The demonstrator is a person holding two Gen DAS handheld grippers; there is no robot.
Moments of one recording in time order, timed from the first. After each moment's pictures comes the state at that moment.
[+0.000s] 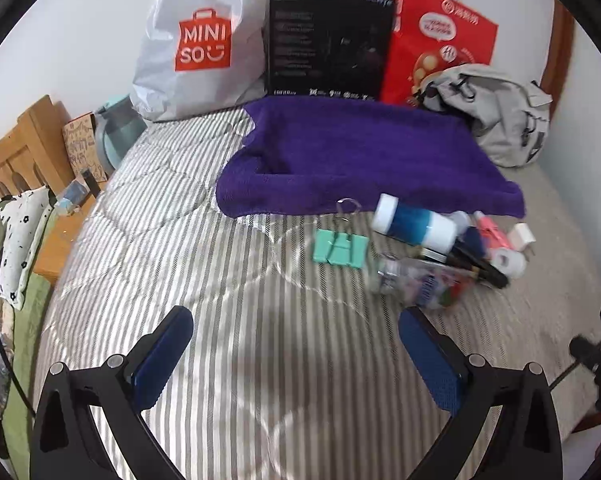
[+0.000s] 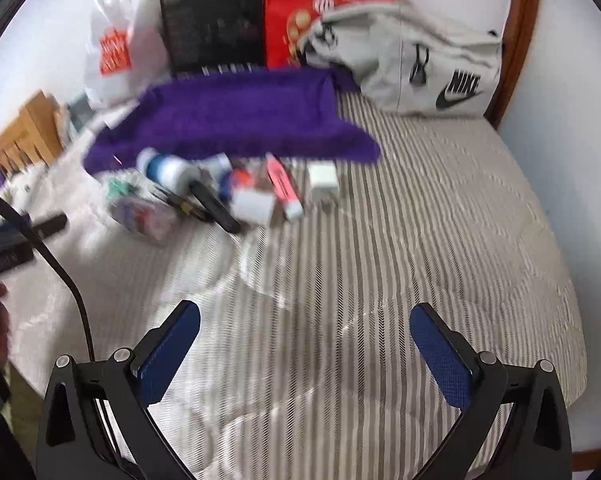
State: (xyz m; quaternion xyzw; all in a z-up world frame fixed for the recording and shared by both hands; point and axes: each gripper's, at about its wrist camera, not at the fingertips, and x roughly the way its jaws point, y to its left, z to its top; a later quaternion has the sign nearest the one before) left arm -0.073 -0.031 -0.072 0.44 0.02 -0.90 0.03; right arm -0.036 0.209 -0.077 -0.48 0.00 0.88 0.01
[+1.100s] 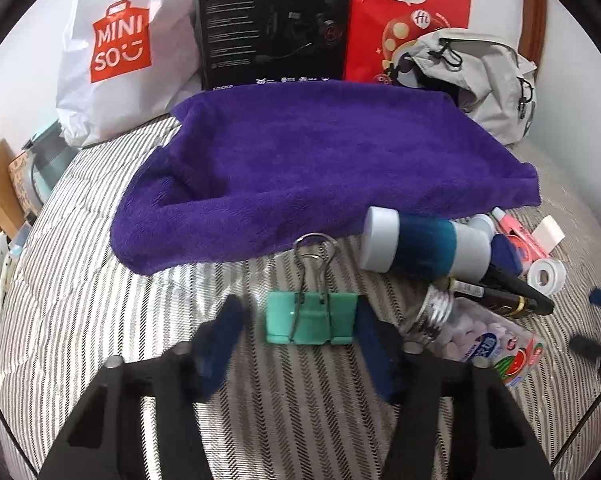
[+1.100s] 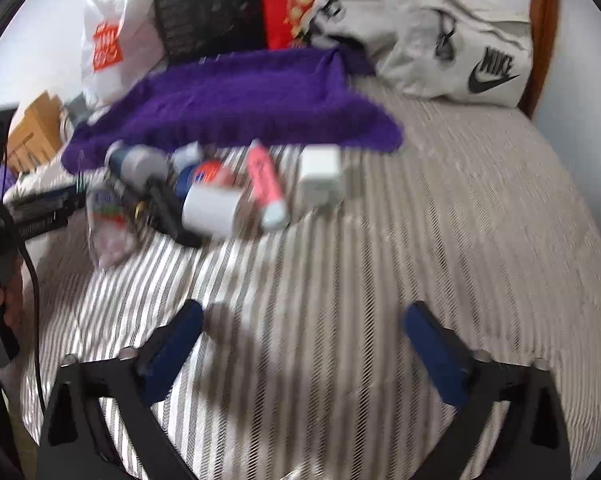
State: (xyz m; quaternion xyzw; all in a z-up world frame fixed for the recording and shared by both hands) left arm -0.141 -0.005 -0.118 0.43 -0.02 -0.90 -0.04; right arm -0.078 0.235 -0.129 -0.46 0.02 0.89 -0.03
